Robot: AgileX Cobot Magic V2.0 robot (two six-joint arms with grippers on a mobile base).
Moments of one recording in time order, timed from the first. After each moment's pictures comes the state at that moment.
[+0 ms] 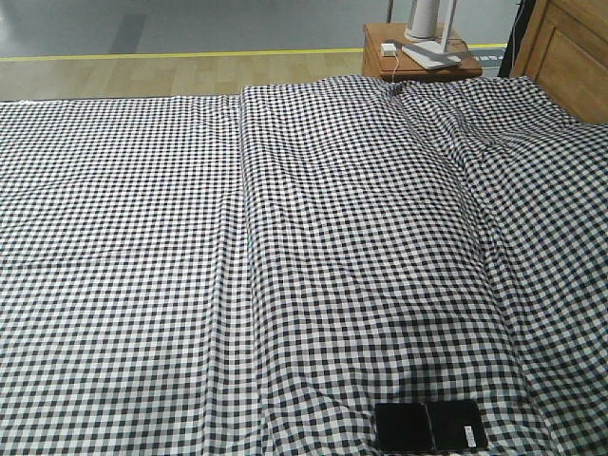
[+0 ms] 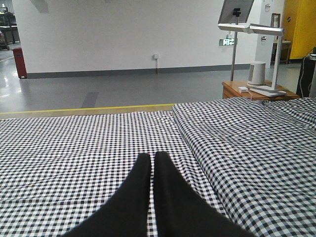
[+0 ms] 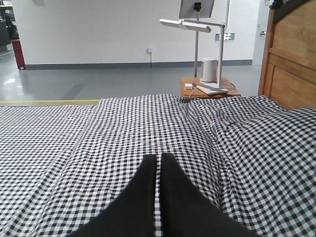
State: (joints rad) left arm 0.02 -0.02 0.03 -0.03 0.09 0.04; right arm 0.04 -0.01 0.03 0.10 0.13 -0.09
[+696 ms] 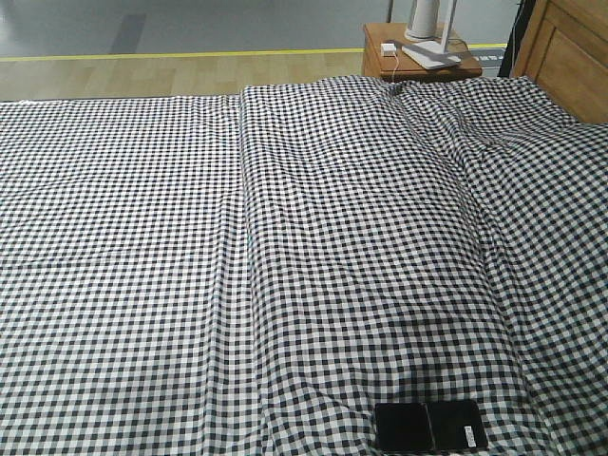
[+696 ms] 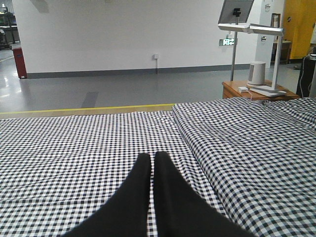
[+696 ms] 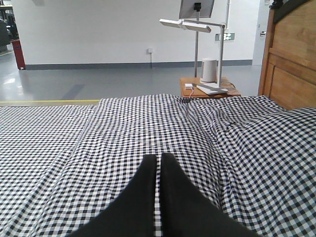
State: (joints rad) left arm 0.02 -0.02 0.03 -0.03 0.09 0.04; right arm 0.04 -0.01 0.03 0.10 0.13 -0.09
